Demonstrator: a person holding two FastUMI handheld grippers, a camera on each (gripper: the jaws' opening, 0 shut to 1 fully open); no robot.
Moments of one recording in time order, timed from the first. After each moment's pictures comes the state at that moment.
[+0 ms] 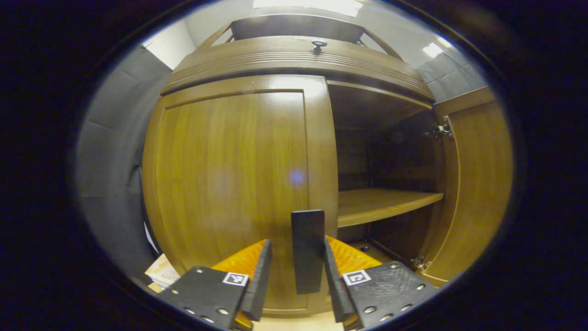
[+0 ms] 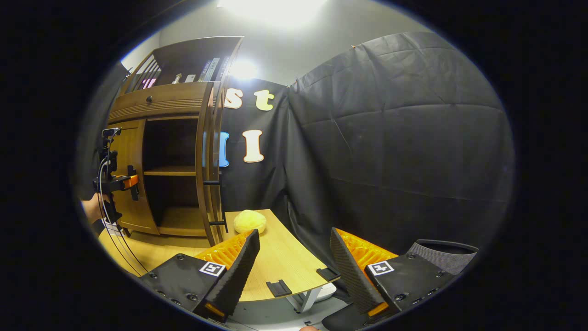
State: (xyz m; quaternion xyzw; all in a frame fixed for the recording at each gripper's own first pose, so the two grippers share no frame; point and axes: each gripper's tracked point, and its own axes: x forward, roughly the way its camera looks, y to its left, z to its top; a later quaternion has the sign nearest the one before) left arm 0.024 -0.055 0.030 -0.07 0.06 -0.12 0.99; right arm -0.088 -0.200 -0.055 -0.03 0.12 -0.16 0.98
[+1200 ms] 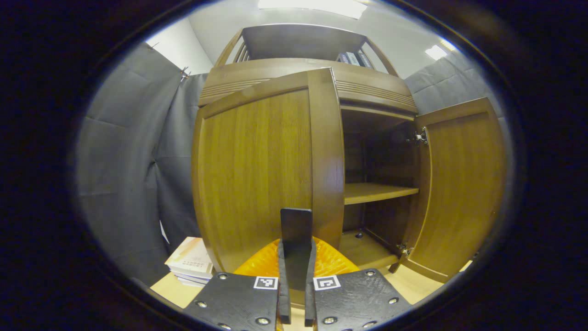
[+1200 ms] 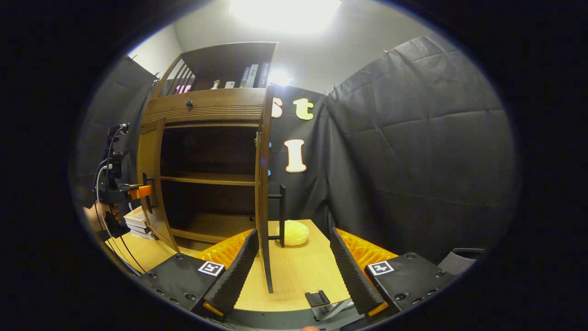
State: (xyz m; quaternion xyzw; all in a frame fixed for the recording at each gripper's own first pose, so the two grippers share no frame) left arm 0.006 -0.027 0.069 -0.07 0.07 -0.10 0.99; right arm -0.046 -0.113 -0.056 -0.03 0.09 -0.02 1.00
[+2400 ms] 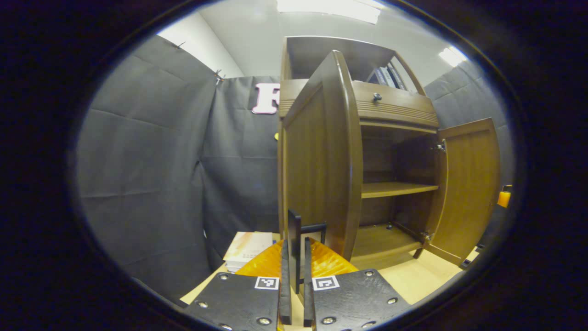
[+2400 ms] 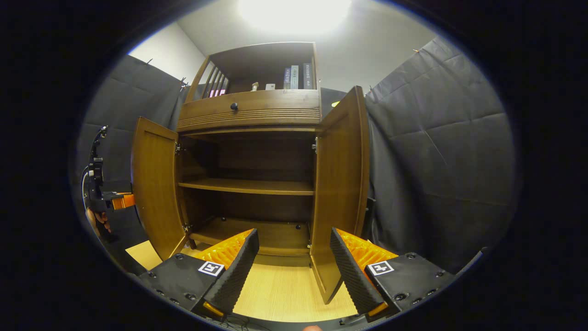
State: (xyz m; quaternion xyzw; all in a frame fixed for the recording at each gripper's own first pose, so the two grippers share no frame) left arm 0.013 0.001 0.072 -0.07 0.06 -0.03 1.00; right arm -0.015 0.001 -0.043 -0.01 0.08 0.09 0.99
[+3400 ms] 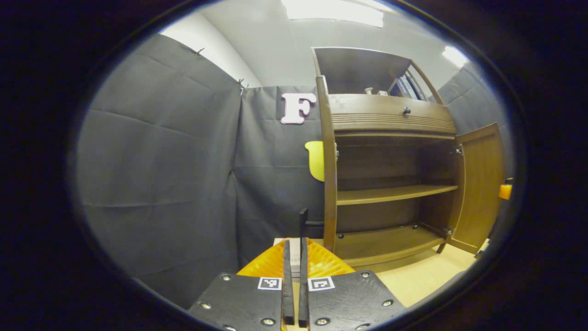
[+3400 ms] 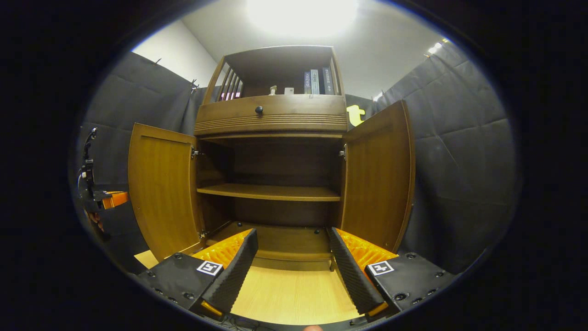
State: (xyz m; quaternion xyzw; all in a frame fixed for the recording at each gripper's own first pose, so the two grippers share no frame) left arm 0.002 0.044 0.078 -0.06 0.04 0.01 1.00; right arm -0.021 0.057 -0.025 -0.01 0.06 0.10 0.99
